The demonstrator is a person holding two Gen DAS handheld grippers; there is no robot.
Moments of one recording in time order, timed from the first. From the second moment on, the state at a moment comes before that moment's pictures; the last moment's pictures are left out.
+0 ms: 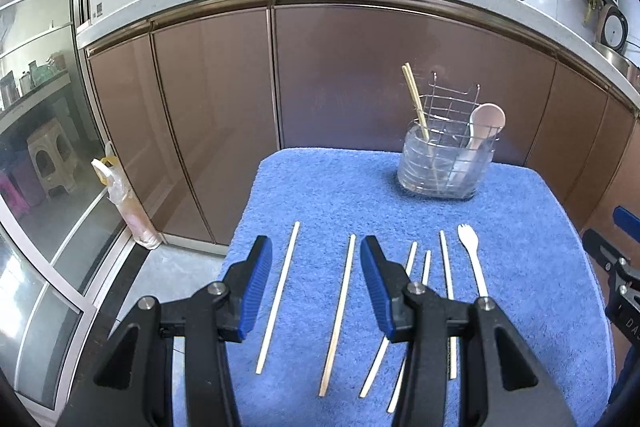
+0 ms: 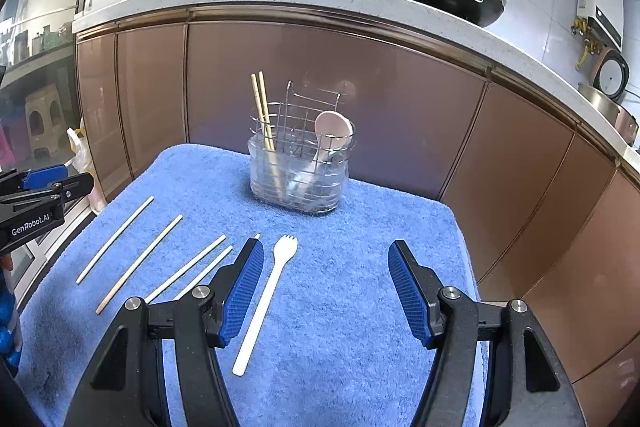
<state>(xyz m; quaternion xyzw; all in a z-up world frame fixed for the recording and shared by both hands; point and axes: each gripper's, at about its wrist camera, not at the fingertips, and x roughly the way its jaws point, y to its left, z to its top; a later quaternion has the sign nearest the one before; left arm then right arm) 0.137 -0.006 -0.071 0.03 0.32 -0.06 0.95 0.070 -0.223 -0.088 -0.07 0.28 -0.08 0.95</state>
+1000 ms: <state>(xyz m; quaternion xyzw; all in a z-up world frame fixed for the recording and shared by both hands) 0.185 0.050 -0.092 -0.01 0.41 -0.09 0.91 0.091 -0.248 -0.103 0.00 0.35 0.00 0.94</state>
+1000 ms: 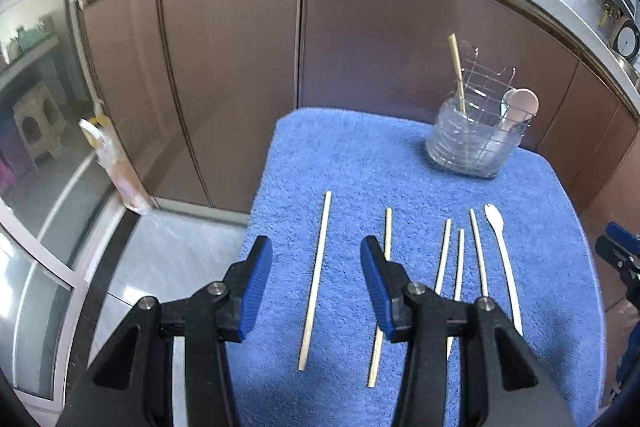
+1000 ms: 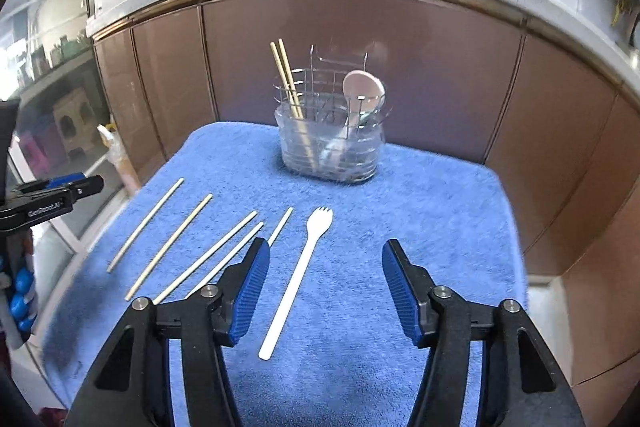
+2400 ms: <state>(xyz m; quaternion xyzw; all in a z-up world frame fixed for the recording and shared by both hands) 0.315 -0.062 -0.184 0.11 0.60 -0.18 0.77 0.280 -0.229 -0.217 0.01 0.57 0.08 0.82</state>
